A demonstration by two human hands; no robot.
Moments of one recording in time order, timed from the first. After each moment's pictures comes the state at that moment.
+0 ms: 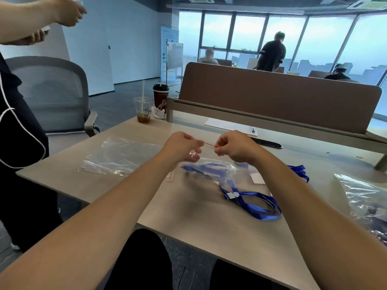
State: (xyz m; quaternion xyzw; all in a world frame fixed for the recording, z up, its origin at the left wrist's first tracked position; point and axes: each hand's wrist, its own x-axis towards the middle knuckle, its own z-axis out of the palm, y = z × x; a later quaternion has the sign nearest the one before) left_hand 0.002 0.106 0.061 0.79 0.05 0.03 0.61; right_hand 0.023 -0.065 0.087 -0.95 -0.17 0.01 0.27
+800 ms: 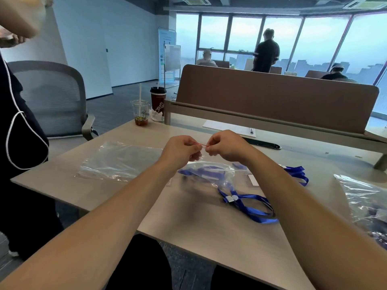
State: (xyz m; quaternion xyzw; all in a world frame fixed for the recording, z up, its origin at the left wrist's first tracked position) left_hand 0.002 0.102 0.052 0.82 0.01 0.10 0.57; right_hand 0.030 -0.051 0.090 -0.94 -0.20 0.01 0.29
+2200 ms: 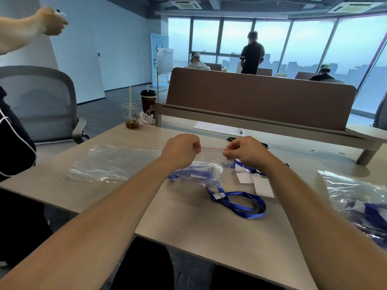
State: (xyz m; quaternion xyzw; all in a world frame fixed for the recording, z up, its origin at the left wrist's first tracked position) left_hand 0.018 0.072 0.057 0.96 -0.09 0.18 0.20; right_hand 0.018 -0.134 0.079 -0.94 -0.12 -0.02 0.33
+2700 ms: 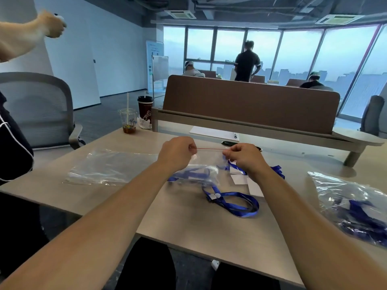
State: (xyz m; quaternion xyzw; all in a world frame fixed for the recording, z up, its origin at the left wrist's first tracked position) left_hand 0.005 0.069 0.062 0.95 -0.07 0.20 0.22; right_hand 0.004 -0.140 0.065 -0.87 -0.04 -0.08 0.48
